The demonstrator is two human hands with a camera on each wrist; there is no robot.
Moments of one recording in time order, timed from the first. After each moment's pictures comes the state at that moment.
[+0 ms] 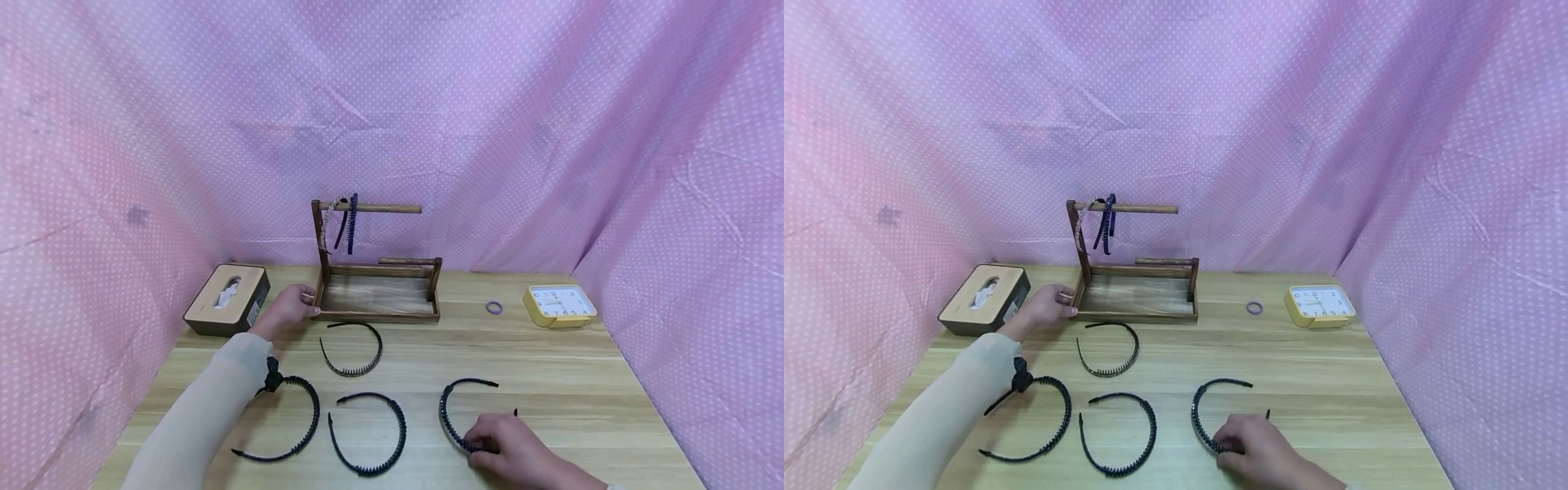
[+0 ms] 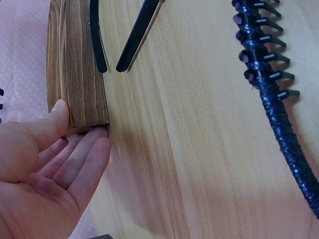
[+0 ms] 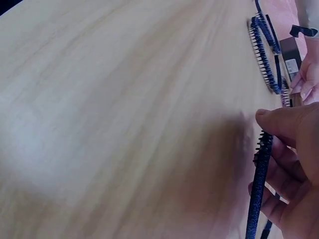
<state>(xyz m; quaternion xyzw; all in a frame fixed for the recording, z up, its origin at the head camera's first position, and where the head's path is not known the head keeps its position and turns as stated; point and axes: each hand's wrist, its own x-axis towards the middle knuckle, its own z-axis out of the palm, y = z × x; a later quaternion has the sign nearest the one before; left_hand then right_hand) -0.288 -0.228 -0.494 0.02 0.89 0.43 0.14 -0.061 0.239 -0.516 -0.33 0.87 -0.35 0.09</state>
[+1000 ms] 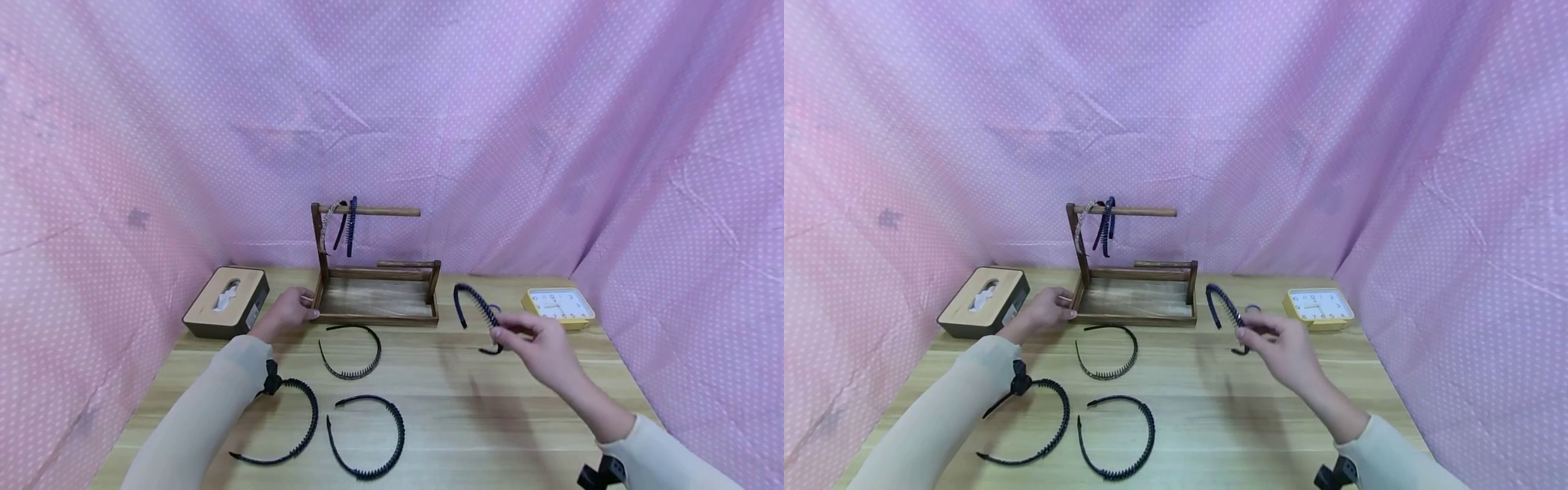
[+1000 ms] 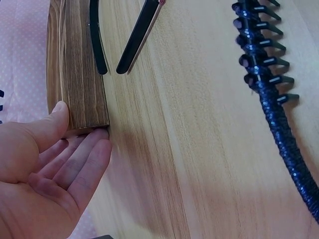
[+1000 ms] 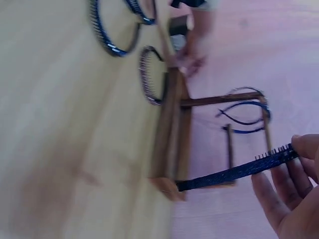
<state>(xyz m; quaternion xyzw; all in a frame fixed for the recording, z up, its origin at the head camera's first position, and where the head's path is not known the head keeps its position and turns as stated) -0.284 -0.224 -0.490 0.03 0.90 0.41 0.13 -0.131 0.244 -0.388 -0.13 0.85 -0.50 -0.10</state>
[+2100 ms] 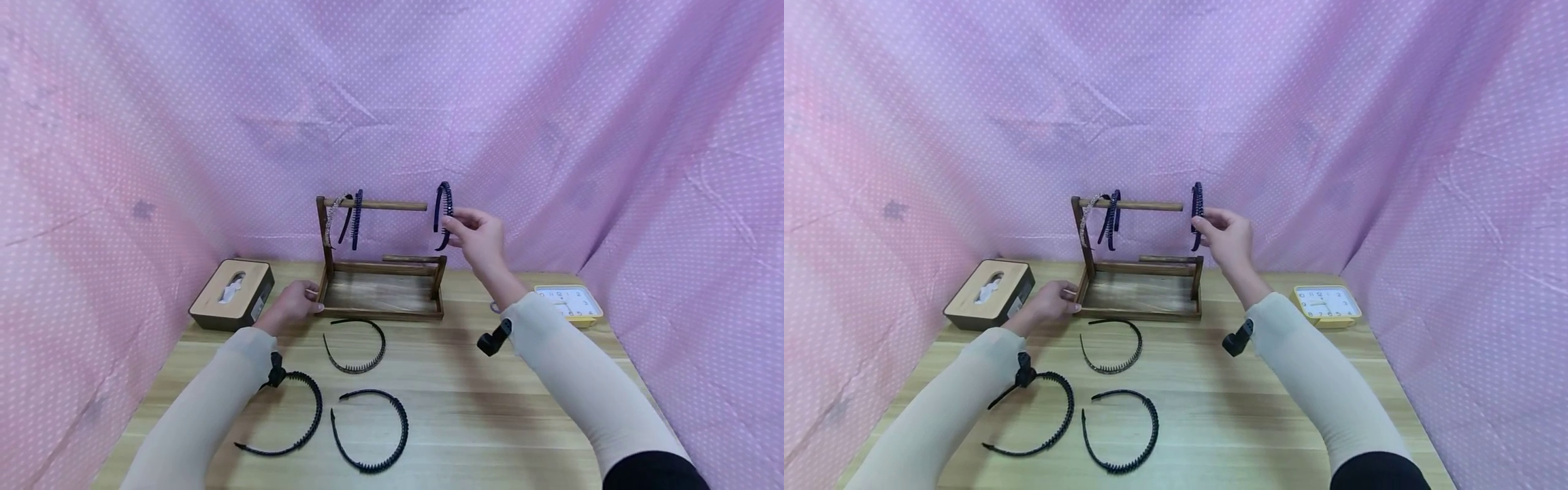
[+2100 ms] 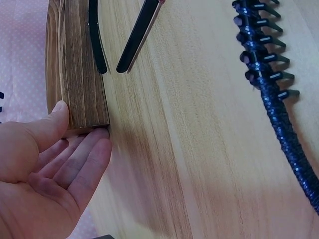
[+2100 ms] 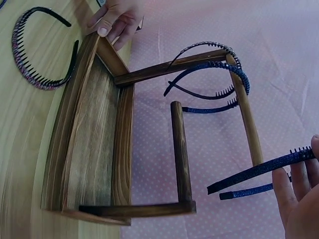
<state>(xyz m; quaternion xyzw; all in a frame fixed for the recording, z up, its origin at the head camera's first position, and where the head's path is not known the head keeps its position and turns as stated) -0.291 -0.227 -0.492 0.02 0.90 0.40 0.13 -0.298 0.152 -0.344 -0.06 0.72 -0.68 -0.14</state>
